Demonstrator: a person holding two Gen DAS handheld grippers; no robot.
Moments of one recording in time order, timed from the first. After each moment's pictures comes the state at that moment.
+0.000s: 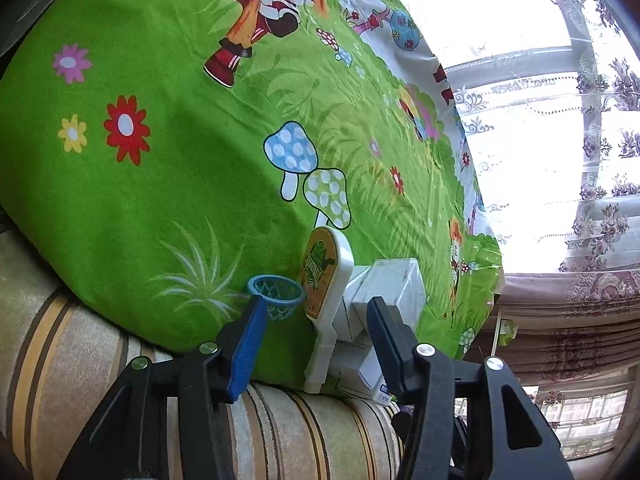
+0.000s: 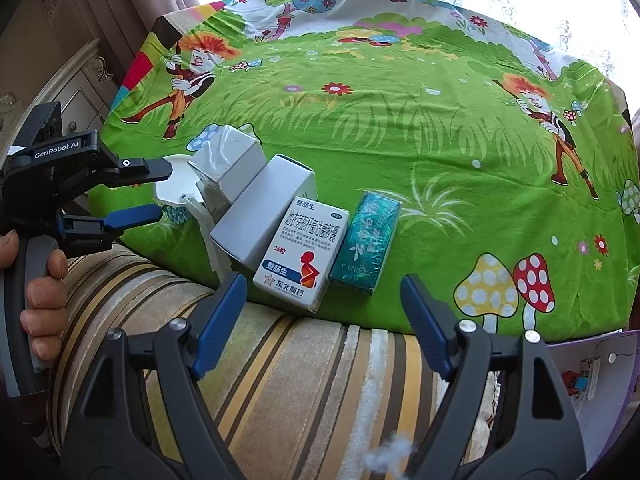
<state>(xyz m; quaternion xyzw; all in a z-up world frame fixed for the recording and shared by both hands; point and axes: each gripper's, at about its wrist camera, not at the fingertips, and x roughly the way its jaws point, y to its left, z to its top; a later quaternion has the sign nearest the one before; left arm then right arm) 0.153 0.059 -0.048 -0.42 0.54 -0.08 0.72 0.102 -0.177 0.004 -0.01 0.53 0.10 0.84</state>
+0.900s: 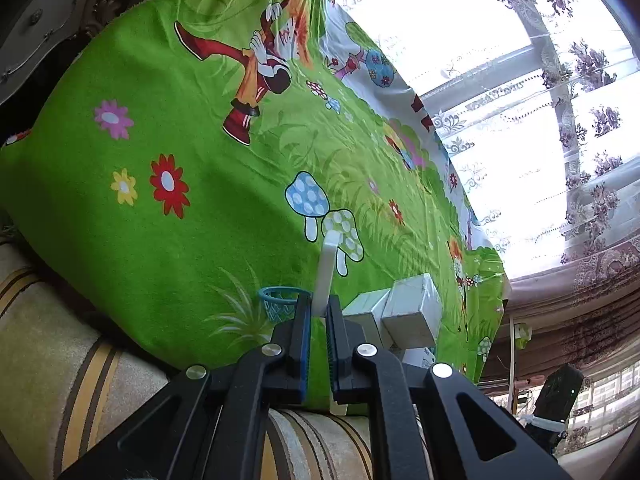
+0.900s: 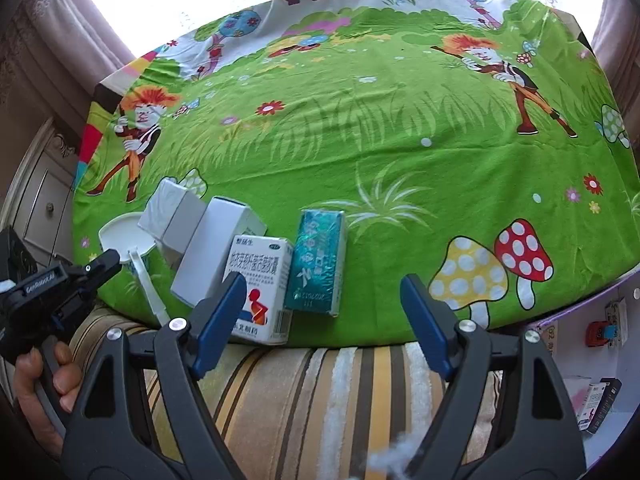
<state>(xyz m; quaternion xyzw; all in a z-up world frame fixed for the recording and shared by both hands) 0.128 0.084 -0.043 -0.38 0.46 -0.08 0.80 0.126 -0.221 -0.001 0.11 0.52 0.01 0.85</state>
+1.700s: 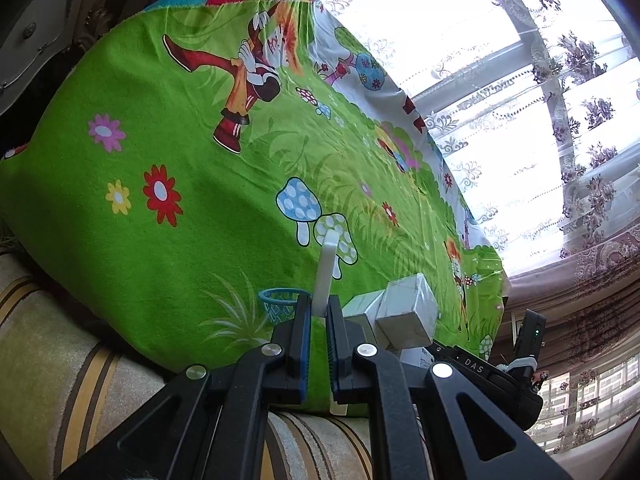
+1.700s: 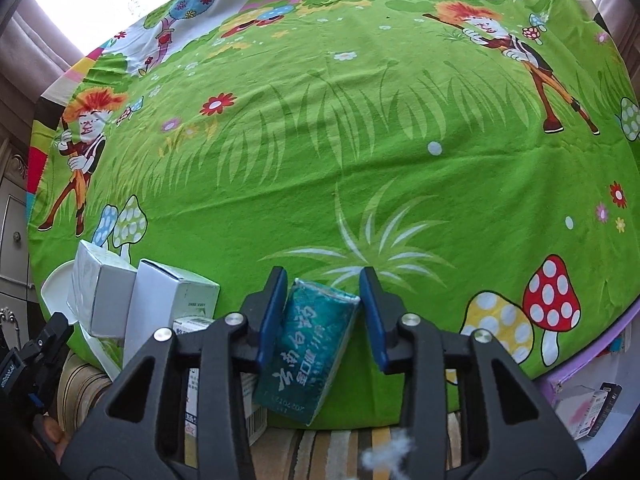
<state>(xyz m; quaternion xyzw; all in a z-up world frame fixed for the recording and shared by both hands) 0.128 0.080 -0.039 -0.37 0.45 -0.09 0.81 0.181 -0.230 -0.043 0.13 0.56 -0.02 0.82</state>
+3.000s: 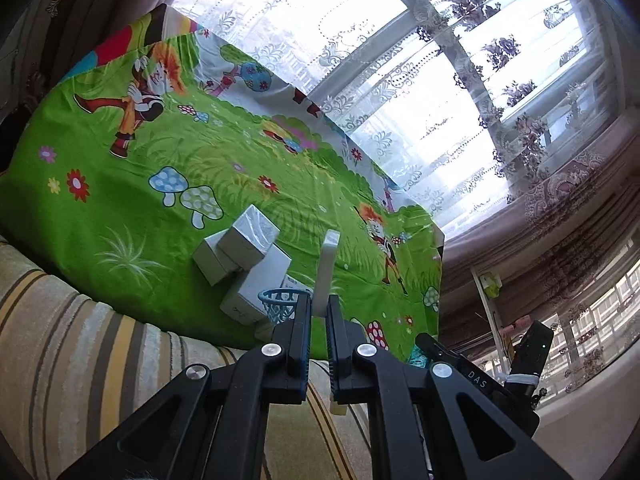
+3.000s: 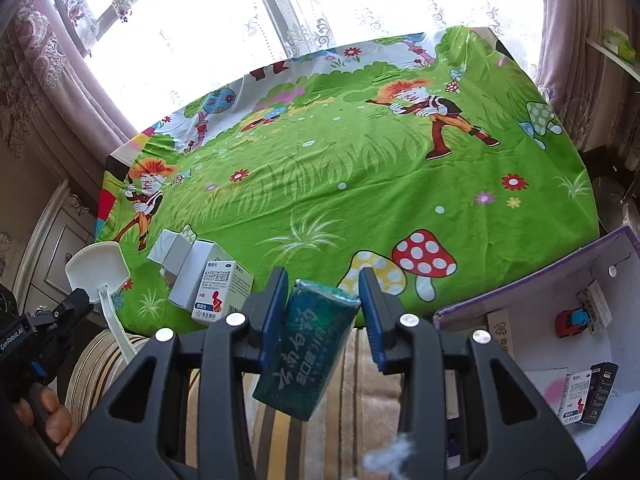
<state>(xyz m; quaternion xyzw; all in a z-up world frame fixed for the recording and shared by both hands) 0.046 -0.018 0.045 -0.31 0.40 -0.20 0.84 0.042 -0.312 0.043 0.17 0.42 -0.01 0.89</state>
